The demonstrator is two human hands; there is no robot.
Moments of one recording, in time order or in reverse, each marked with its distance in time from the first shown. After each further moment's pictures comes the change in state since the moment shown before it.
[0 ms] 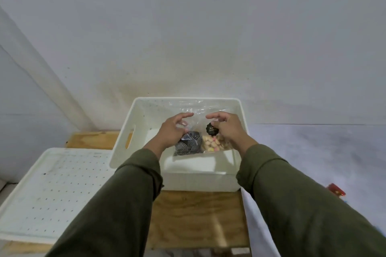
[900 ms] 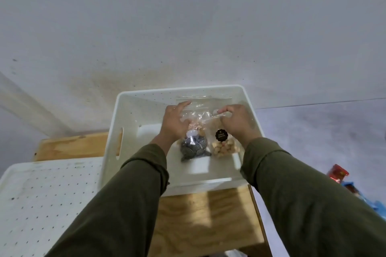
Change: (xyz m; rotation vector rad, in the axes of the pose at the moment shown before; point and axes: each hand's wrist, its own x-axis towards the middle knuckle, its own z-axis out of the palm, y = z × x) left_hand 0.065 -0.043 0.015 0.160 0.005 0.127; right_hand 0.050 0.043 0.013 -0.317 0.222 0.061
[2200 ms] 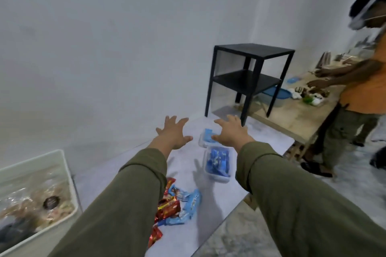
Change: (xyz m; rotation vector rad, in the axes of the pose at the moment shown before) left_hand -0.103 0.421 0.268 0.575 -0.433 0.501; right_hand -0.192 0.144 -0.458 -0.745 0.322 0.313
